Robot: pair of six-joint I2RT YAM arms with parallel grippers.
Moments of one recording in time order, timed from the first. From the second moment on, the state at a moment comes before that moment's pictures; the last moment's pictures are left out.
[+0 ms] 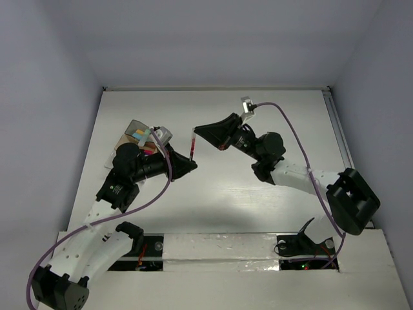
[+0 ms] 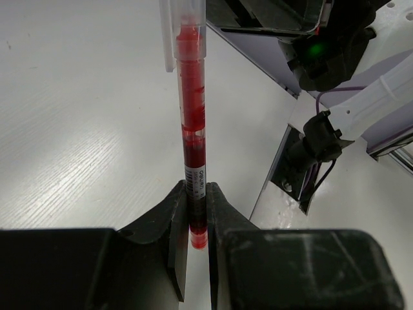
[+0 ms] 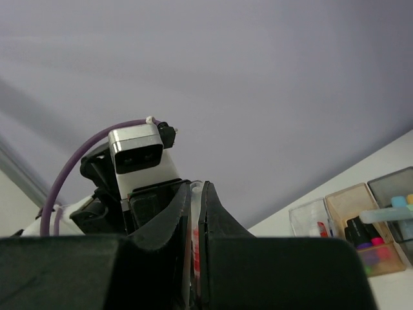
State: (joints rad) left arm -0.43 0.74 0.67 -0.06 0.71 -0.36; right arm 0.76 1.49 0.87 1.18 -0.43 0.90
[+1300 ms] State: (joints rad) left arm -0.45 0.84 0.70 -0.33 0.72 -0.36; right arm 0.81 1.37 0.78 0.77 -0.35 0.68
